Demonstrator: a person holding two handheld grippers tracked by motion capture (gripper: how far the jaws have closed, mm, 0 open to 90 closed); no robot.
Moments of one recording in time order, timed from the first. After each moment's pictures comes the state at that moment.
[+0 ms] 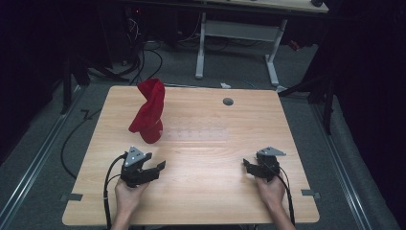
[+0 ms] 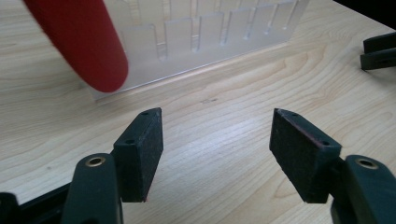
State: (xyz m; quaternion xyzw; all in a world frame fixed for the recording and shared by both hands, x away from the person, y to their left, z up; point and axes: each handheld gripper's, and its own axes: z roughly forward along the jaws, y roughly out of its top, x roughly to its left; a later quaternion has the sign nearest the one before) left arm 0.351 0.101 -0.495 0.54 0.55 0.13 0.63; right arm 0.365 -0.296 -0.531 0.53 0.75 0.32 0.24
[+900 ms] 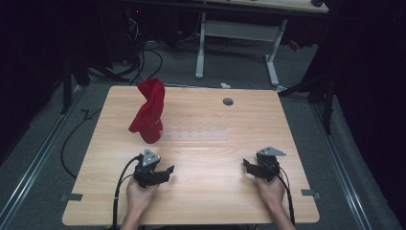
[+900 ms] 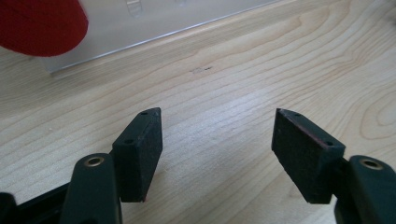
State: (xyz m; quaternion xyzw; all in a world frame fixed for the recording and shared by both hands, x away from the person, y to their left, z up) left arm 0.363 0.074 -0.531 0.58 0.55 0.14 0.58; right arm 0.365 -0.296 -0.531 0.53 0.75 0.32 0.24
